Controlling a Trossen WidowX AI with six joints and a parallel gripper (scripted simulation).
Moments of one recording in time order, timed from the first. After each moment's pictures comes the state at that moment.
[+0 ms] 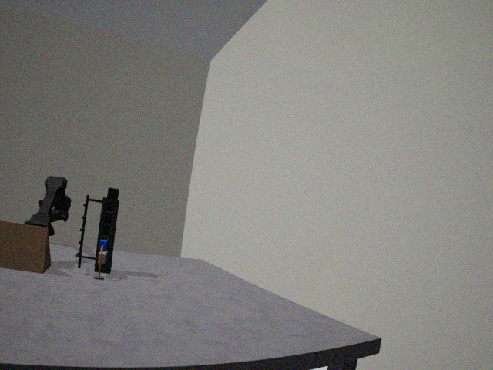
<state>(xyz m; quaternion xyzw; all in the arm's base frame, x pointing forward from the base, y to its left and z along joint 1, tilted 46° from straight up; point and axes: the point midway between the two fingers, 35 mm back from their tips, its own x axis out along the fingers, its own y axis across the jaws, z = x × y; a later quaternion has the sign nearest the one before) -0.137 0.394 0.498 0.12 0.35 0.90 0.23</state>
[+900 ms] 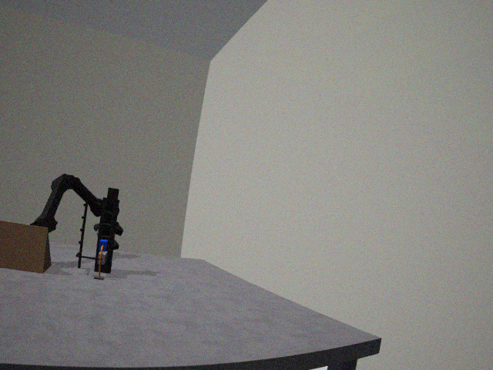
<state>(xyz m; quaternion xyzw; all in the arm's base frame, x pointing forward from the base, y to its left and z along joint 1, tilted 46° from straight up) 0.227 0.394 0.385 0.29 0.42 0.59 0.63</state>
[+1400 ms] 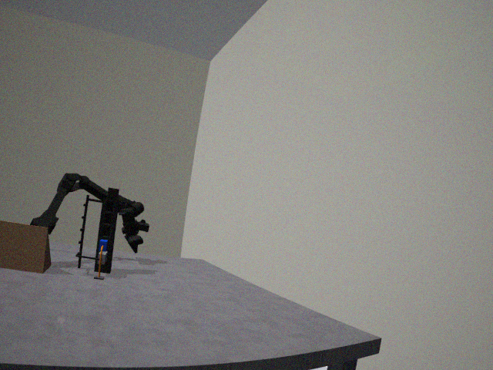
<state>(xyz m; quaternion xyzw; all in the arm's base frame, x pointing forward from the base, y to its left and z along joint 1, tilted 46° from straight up) 0.371 0.277 0.297 0.35 0.46 0.38 0.73</state>
